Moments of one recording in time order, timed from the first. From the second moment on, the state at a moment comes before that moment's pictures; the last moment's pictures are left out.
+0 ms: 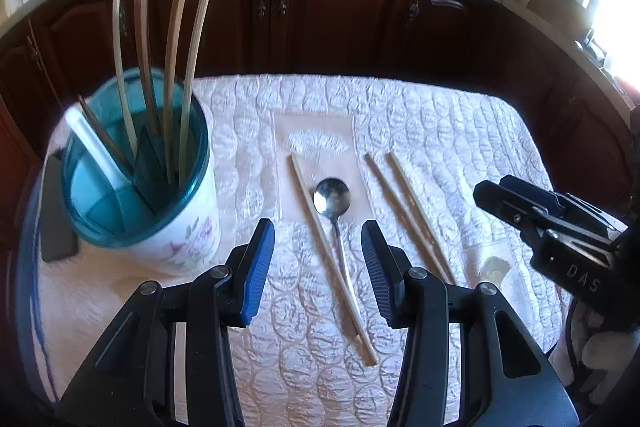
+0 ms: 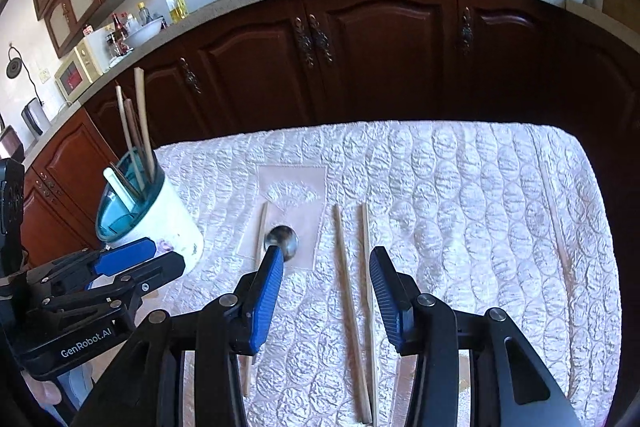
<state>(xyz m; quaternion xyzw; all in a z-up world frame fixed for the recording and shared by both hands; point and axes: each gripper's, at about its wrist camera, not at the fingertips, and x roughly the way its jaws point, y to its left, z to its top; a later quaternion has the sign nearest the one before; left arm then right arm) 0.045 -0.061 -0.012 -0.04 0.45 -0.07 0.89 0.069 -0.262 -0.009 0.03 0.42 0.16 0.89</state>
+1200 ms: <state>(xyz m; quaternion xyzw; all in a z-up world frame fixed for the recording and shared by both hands) 0.064 -0.040 -0.101 -0.10 0.54 -0.08 0.83 0.170 -0.197 -0.098 0.02 0.50 0.30 0.81</state>
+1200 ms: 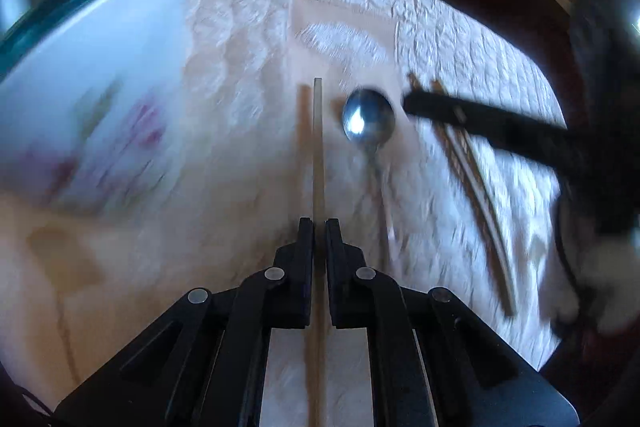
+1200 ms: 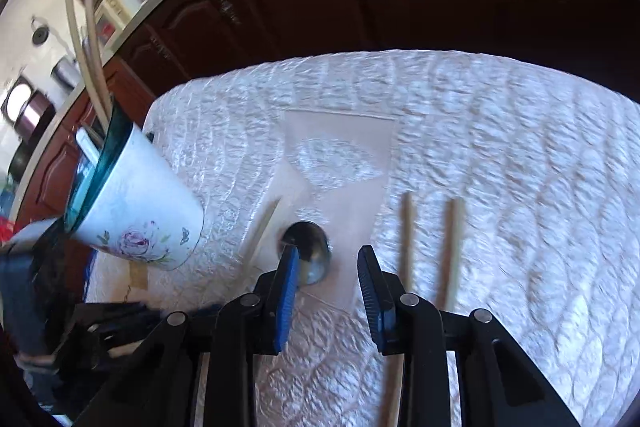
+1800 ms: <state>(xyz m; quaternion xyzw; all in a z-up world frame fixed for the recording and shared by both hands) 0.071 -0.035 -0.094 -0.07 0.54 -0.08 0.83 0.149 -0.190 -0.121 -0.02 0.53 0.36 0.77</state>
